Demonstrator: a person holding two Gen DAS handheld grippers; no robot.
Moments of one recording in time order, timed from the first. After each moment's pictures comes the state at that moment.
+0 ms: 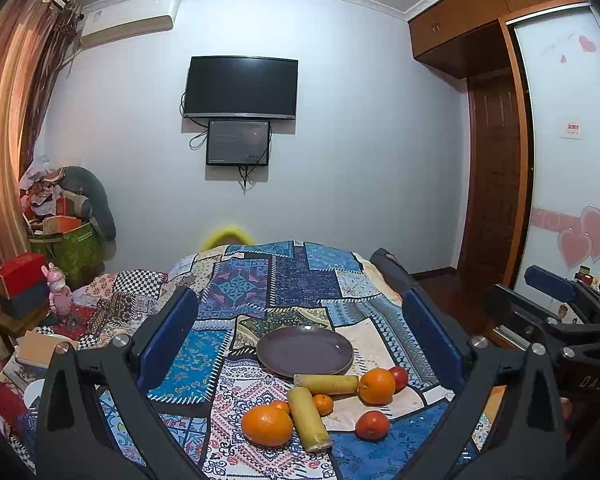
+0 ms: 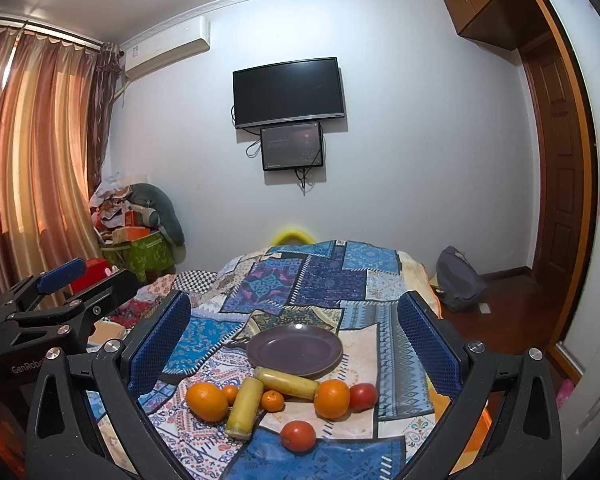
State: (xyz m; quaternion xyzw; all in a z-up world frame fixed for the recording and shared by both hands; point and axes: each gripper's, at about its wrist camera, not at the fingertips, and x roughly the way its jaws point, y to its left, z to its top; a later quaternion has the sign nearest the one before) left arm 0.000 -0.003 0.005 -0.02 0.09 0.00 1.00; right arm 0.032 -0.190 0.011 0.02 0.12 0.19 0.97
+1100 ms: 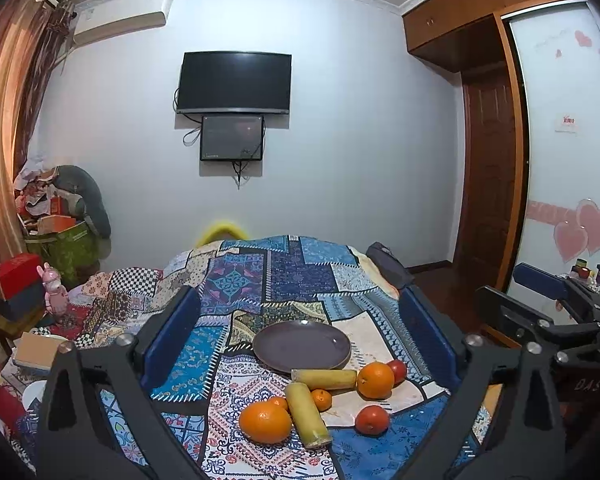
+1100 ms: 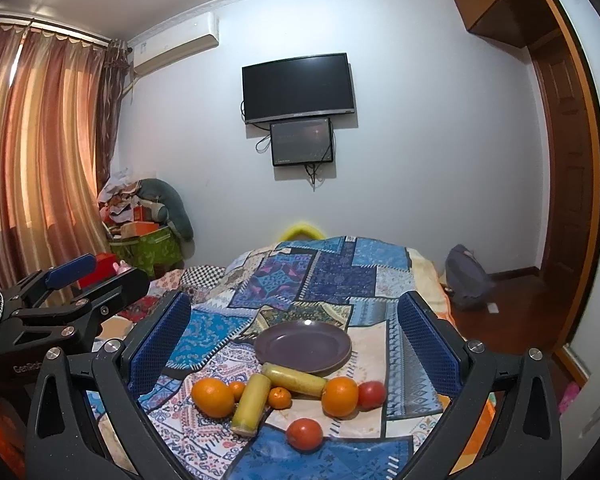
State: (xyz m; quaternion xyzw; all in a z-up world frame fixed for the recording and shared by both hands) left arm 0.008 -0.004 -0.004 -0.02 0.11 -0.01 0.99; right arm 0.037 -0.186 0.002 0.02 0.13 0.22 0.97
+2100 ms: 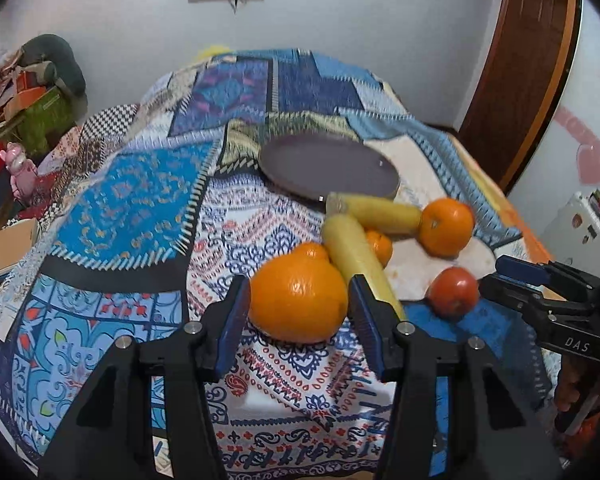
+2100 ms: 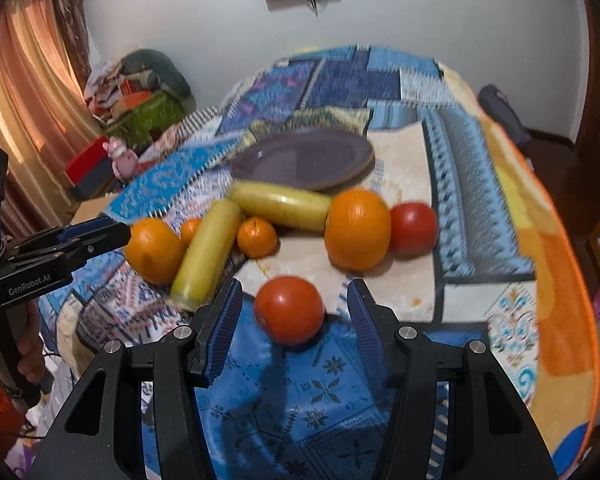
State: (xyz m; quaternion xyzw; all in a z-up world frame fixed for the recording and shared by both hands) left arm 0.118 0.042 -0.164 -0.04 0.41 -0.03 0.91; right arm 0.125 -0.178 -0.146 0.02 0.43 0.25 0.87
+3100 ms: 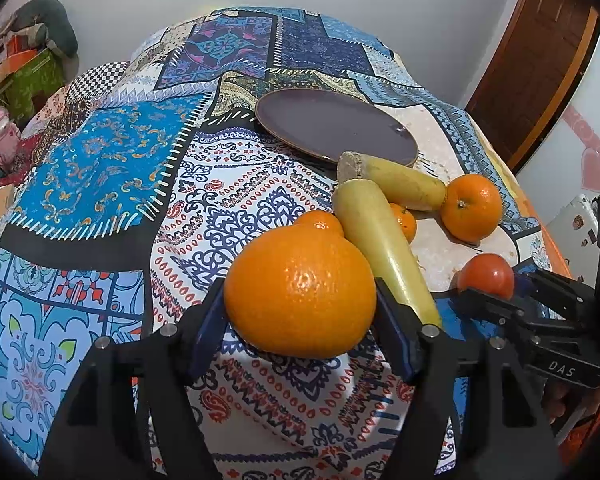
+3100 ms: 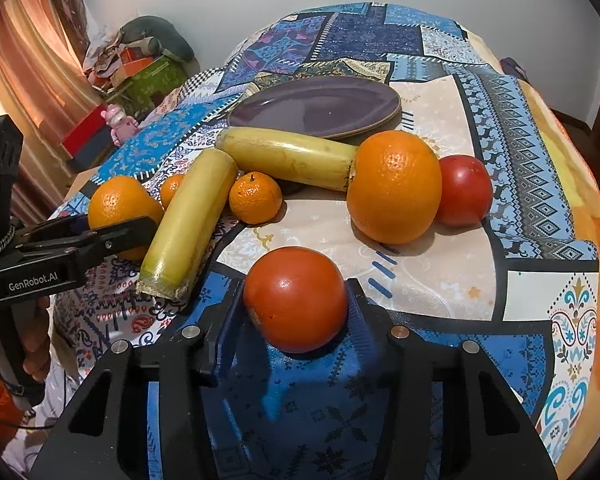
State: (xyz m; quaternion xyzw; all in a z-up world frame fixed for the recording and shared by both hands) left arm 0.144 0.048 -0.203 -0.08 0.46 -0.04 0.88; right arm 0.142 -0.159 -0.175 0.00 0.47 0.27 0.84
